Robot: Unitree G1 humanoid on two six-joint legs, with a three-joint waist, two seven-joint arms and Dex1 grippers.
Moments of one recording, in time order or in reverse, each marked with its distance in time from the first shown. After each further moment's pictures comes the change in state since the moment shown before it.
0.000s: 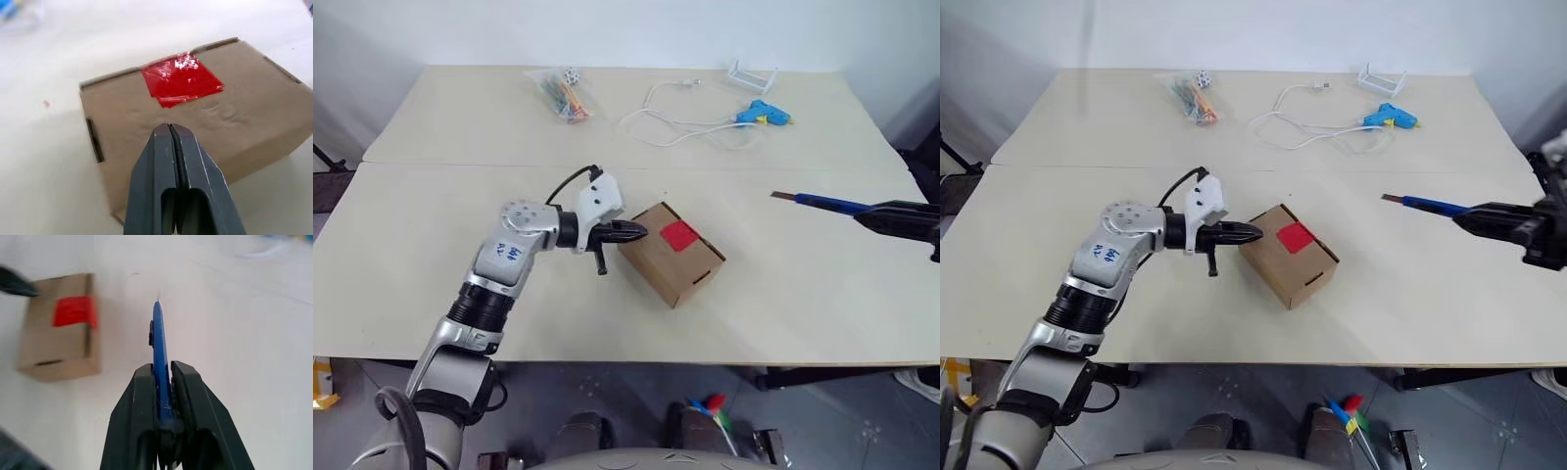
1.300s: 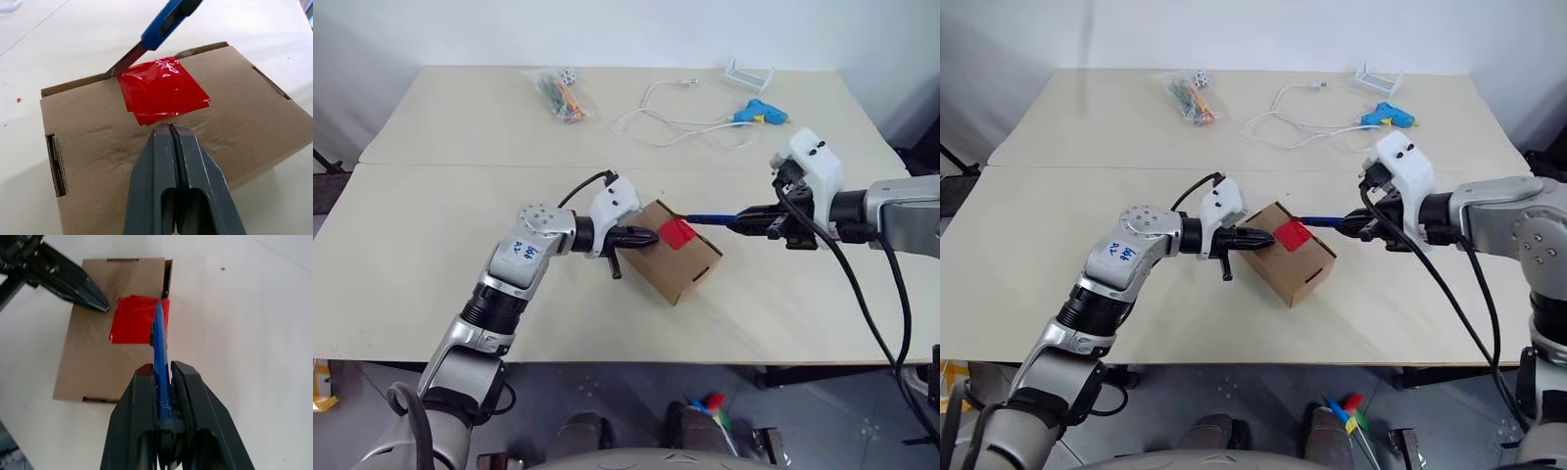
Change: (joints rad) left arm 0.005 -0.064 -0.077 -0.091 0.058 0.269 0.147; right arm -0.633 0.149 0.725 -0.115 0.092 0.315 -0.271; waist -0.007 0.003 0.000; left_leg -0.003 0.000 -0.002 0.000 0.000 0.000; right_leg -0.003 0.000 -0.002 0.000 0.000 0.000
